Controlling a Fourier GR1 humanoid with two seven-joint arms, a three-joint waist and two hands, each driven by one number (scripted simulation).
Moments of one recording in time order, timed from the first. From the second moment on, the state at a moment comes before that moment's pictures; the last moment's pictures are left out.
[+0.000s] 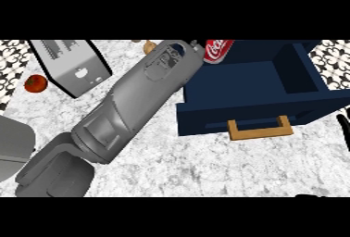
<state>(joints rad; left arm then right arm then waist) -1.47 0.00 -0.47 -0.45 0.45 0.62 0.04 0.17 -0.04 -0.26 -2.13 -0.09 0.20 0.13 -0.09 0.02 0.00</state>
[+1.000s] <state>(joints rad) -1.43 0.00 -0.62 -0.36 0.53 0.73 -0.04 0.11 -0.06 -0.25 -2.12 -0.08 0.20 0.14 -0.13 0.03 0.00</state>
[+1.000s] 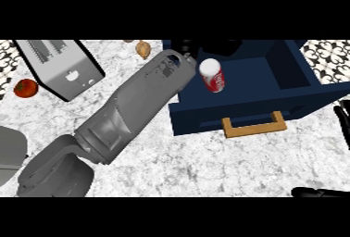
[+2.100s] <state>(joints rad) -1.42 0.00 -0.62 -0.42 0.69 0.81 -0.10 0.06 -0.18 -0.17 -2.21 0.23 0.20 0.04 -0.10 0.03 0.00</state>
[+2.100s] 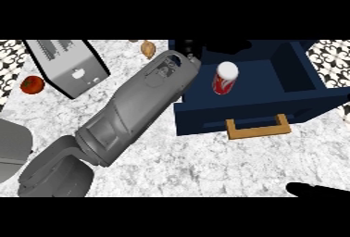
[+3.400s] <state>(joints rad) -1.40 0.11 -0.62 -0.59 0.65 0.84 0.02 -0.15 -0.17 0.10 -1.62 1.04 -0.14 -0.03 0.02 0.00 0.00</state>
